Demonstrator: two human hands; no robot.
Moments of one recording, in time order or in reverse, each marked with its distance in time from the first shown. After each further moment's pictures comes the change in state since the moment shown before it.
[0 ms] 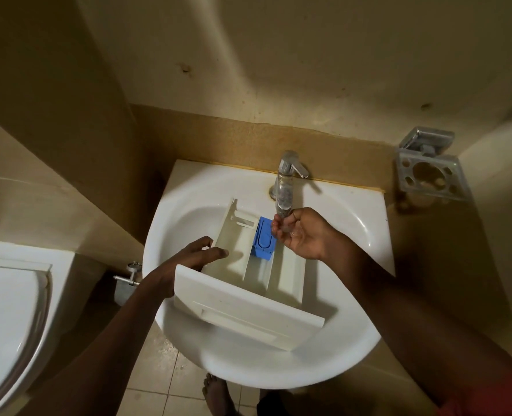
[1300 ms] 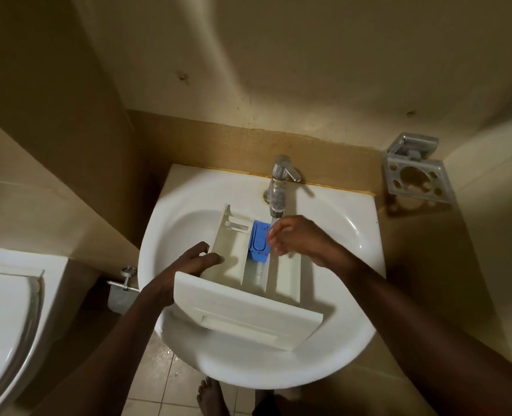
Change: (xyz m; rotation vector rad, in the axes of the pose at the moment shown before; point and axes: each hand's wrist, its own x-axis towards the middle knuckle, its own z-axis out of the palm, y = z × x) left_hand -0.001 -0.016 0.001 0.166 -0.033 0.129; right_hand -0.025 0.008 -0.005 -0.950 0.041 -0.309
